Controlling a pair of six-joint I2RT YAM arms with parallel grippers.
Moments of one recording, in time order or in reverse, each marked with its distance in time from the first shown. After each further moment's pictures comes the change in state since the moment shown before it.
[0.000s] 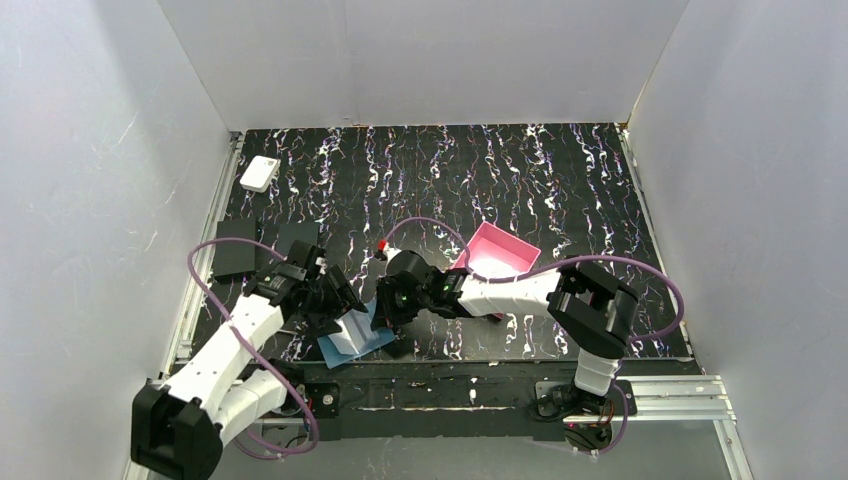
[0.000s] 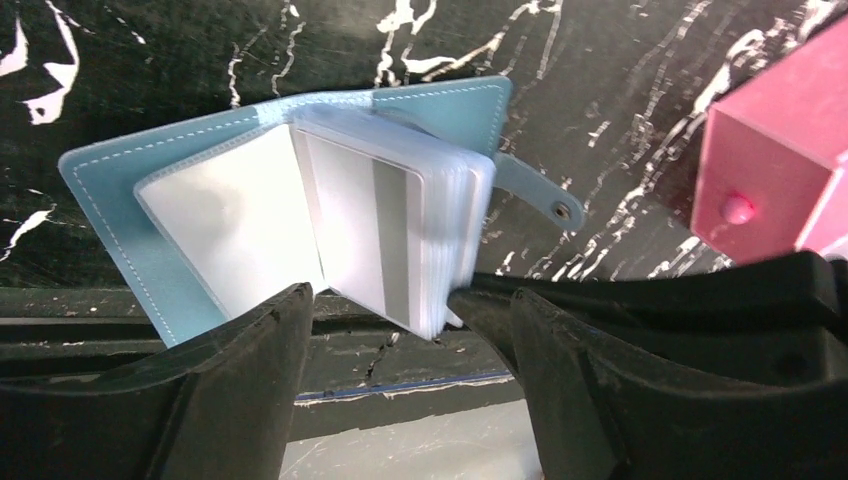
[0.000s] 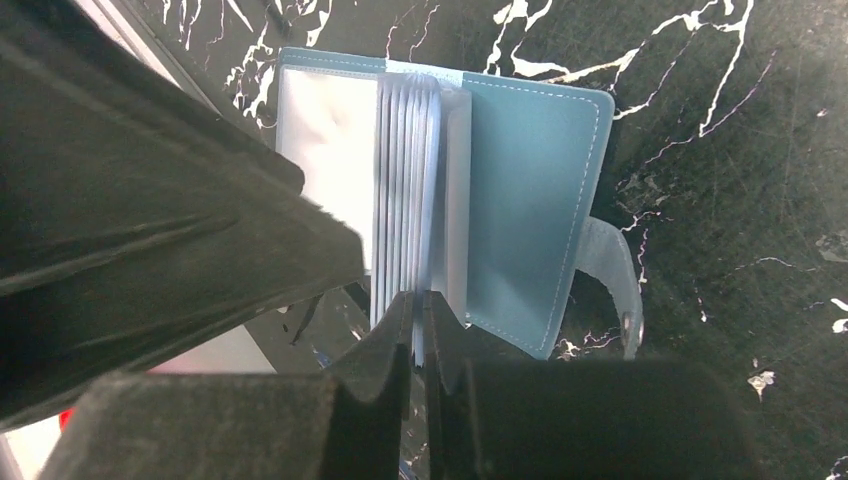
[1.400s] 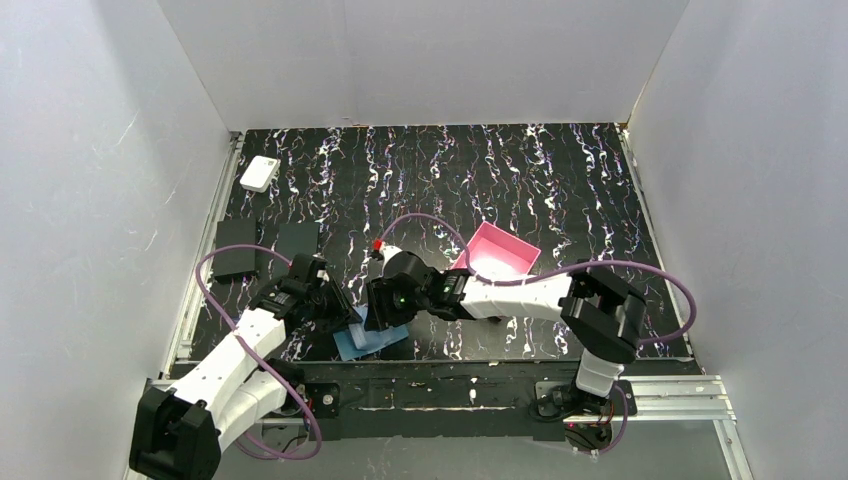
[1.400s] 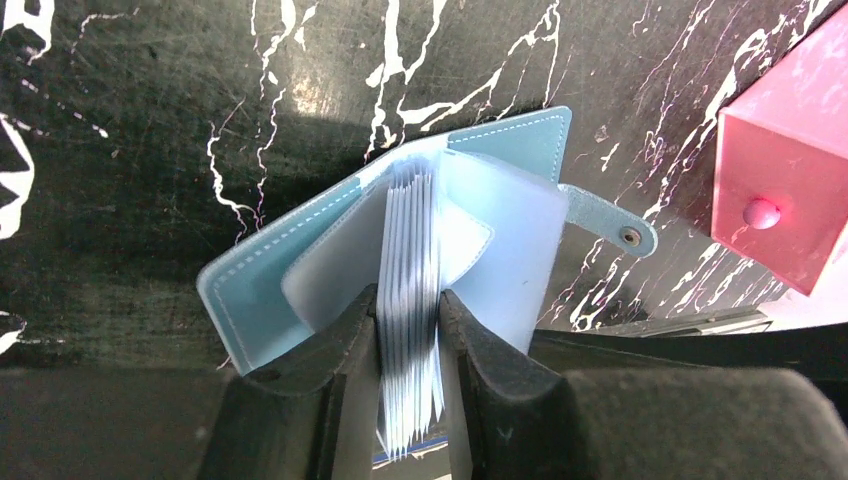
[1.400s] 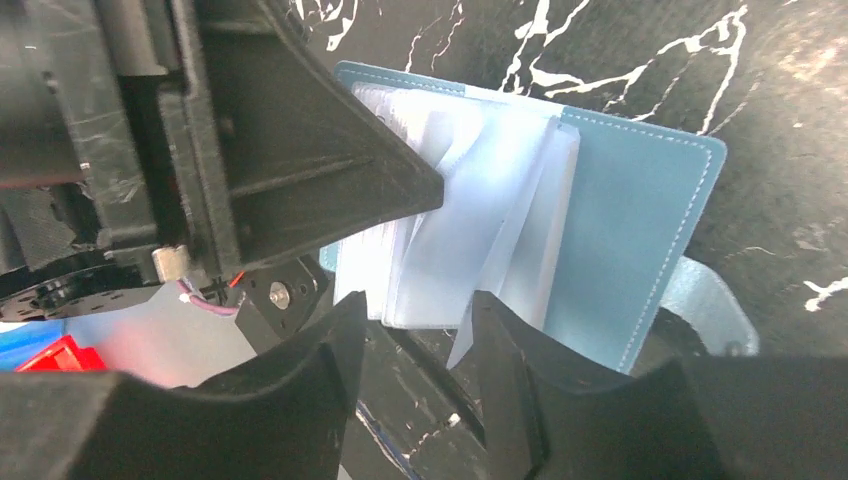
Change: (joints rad) left arm -0.006 -0.022 -0.166 0.227 0.002 0.053; right arm 0.035 -0.031 0.032 -0.055 0.061 -0.046
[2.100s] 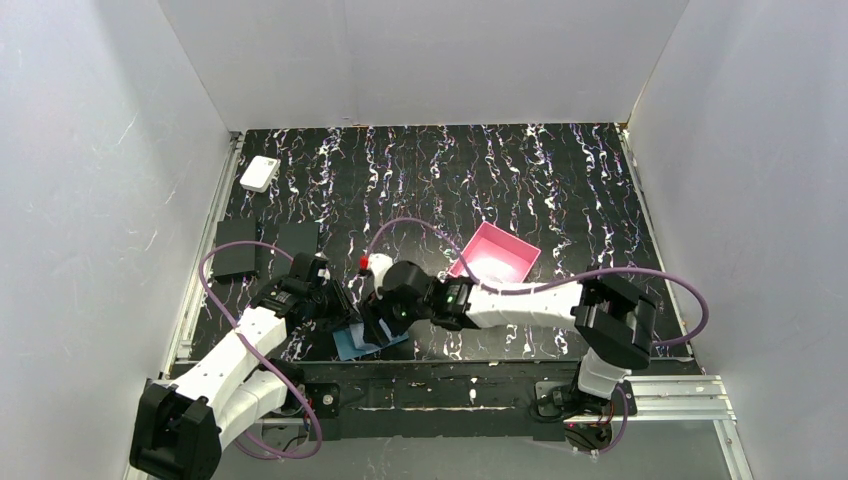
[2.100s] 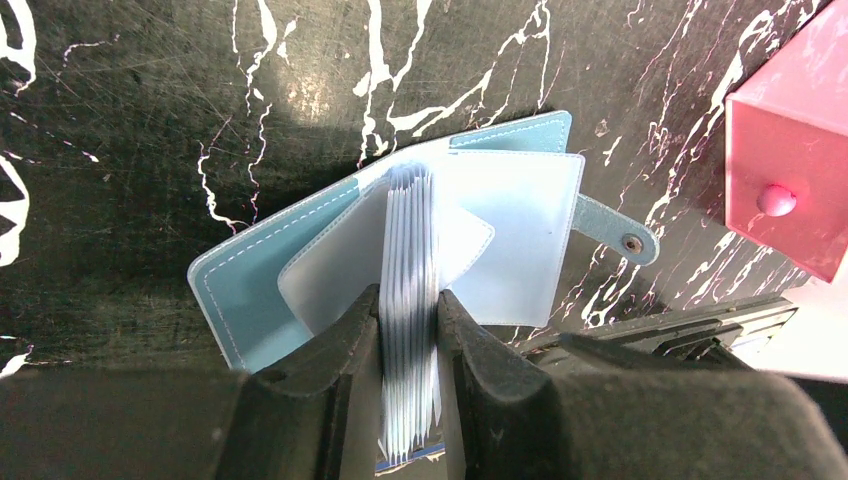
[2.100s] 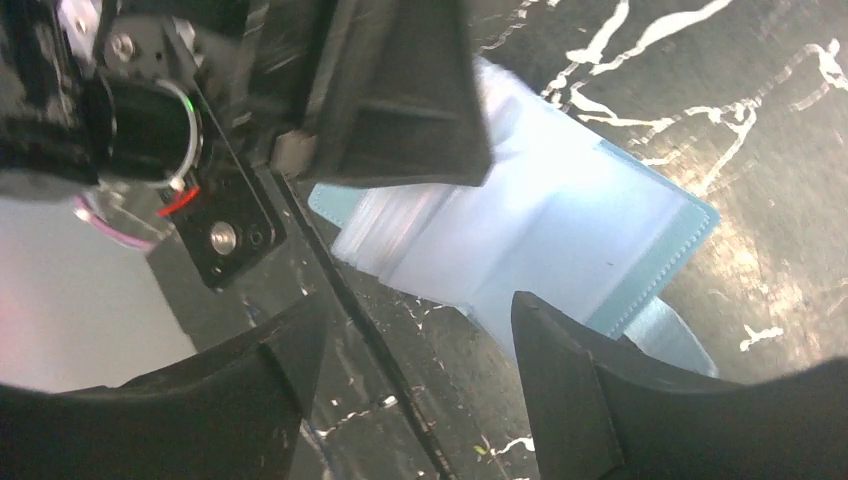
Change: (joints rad) left arm 0.000 0.029 0.000 0.024 0.003 0.064; right arm 0.034 -0.066 -0.019 -0.018 0.019 -0.266
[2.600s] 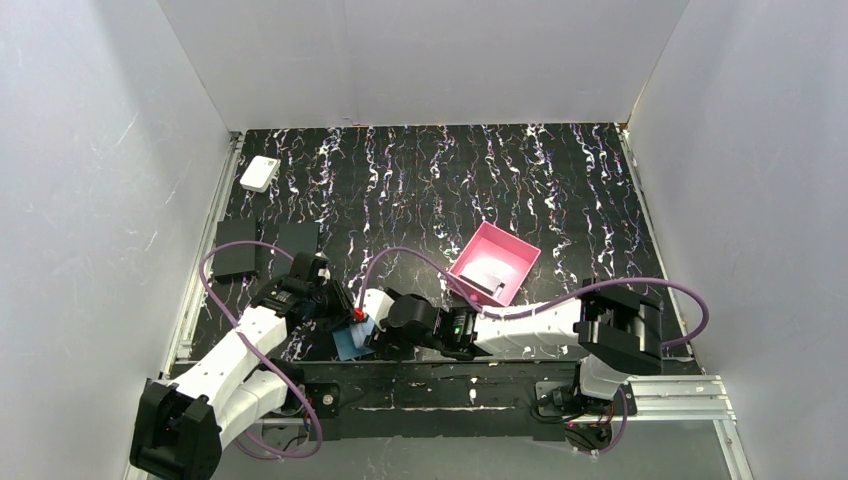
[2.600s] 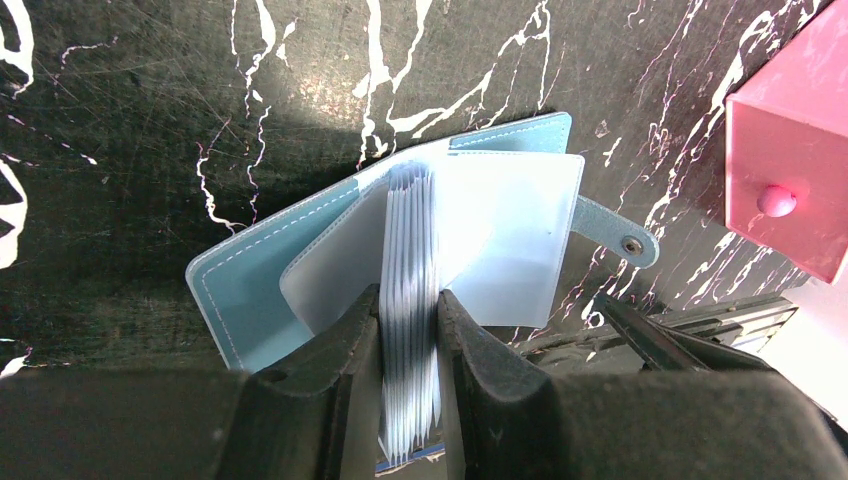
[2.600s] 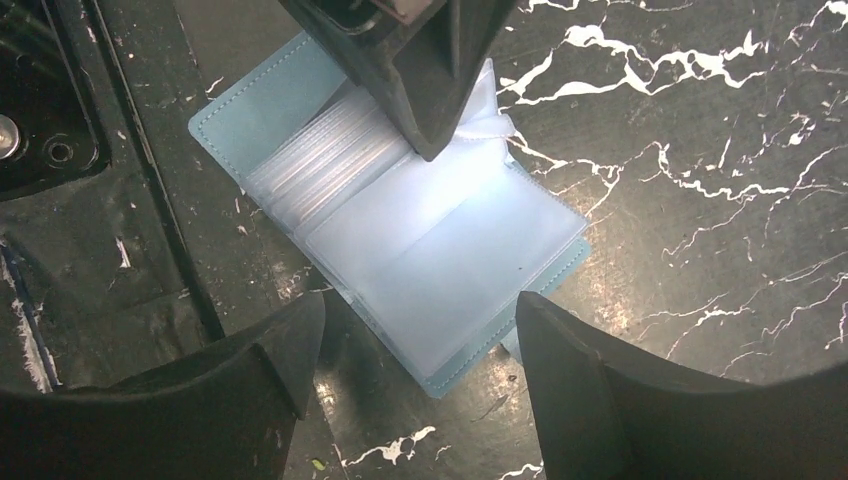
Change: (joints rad) left arm 0.000 0.006 0.000 0.005 0.003 0.001; right arm 0.153 -0.042 -0.172 0.193 0.304 -0.521
